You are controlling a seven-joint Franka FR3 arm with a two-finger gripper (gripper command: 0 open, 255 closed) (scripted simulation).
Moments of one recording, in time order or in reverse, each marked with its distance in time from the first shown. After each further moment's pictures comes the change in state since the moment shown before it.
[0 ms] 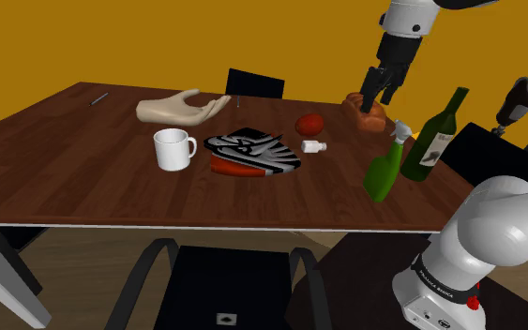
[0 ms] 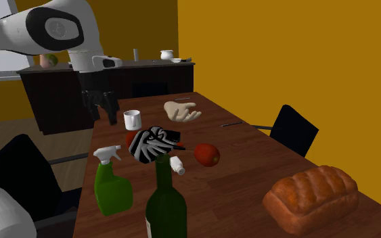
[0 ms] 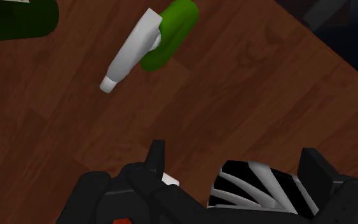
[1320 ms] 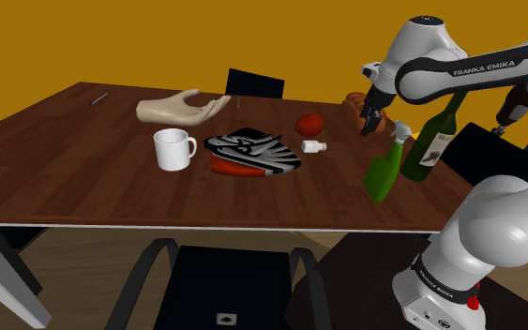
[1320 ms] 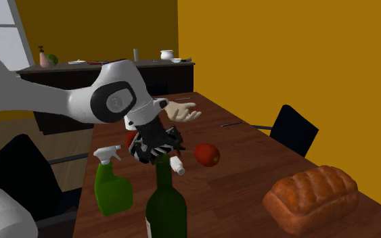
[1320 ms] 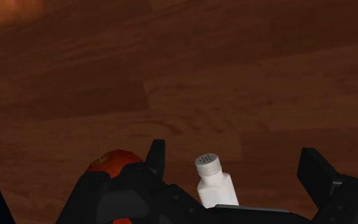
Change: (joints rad) arm 0.031 0.118 -0.405 -0.310 -0.447 0.703 -0.754
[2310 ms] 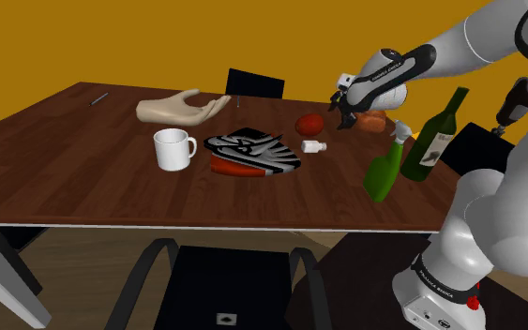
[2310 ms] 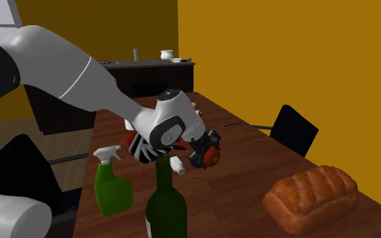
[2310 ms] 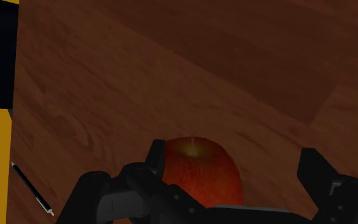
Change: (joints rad) arm 0.407 0.619 -0.540 0.253 0.437 0.627 -1.004
